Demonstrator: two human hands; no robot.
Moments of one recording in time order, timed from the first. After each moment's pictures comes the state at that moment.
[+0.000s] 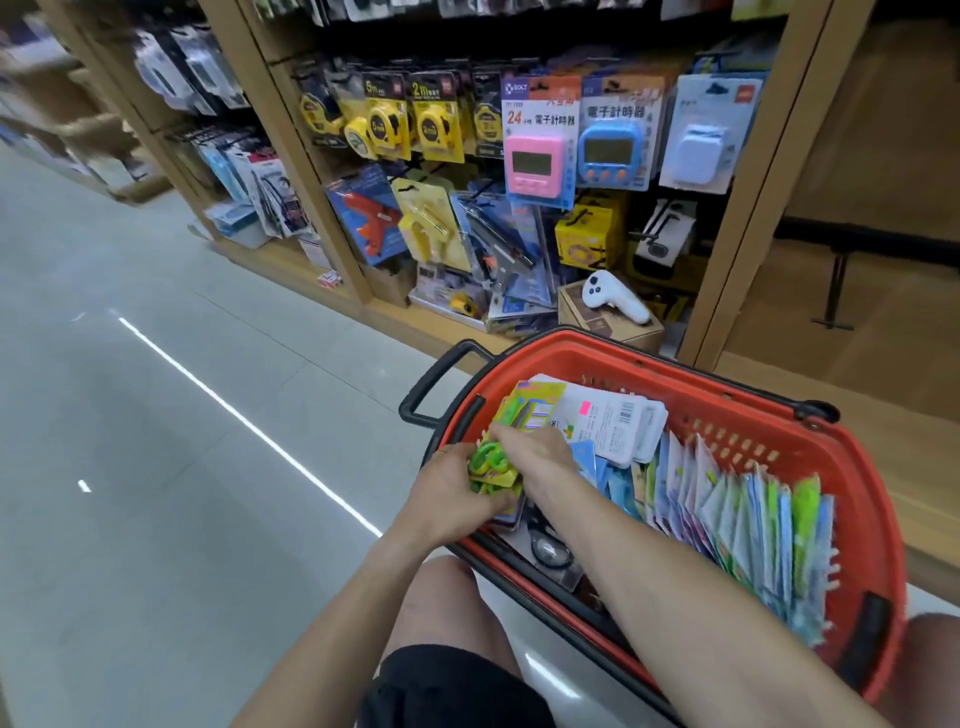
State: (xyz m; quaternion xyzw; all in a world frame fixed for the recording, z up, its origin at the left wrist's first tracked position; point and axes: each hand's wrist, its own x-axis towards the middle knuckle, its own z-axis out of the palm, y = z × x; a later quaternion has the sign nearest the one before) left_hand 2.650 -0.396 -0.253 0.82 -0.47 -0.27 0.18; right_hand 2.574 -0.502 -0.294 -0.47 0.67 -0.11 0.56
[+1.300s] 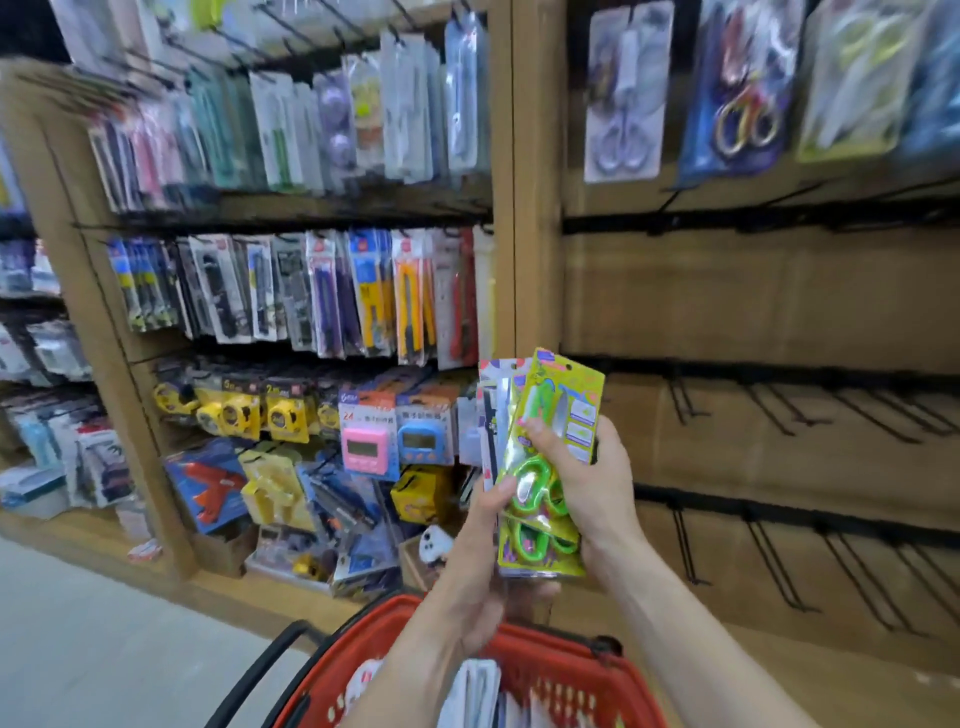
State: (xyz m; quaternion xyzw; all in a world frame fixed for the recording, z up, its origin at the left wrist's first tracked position) left_hand 2.471 -0.521 -0.064 0.39 -0.44 -0.62 0.52; right_hand 2.354 -0.575 -0.021 -0.47 0.34 -0.65 0.49
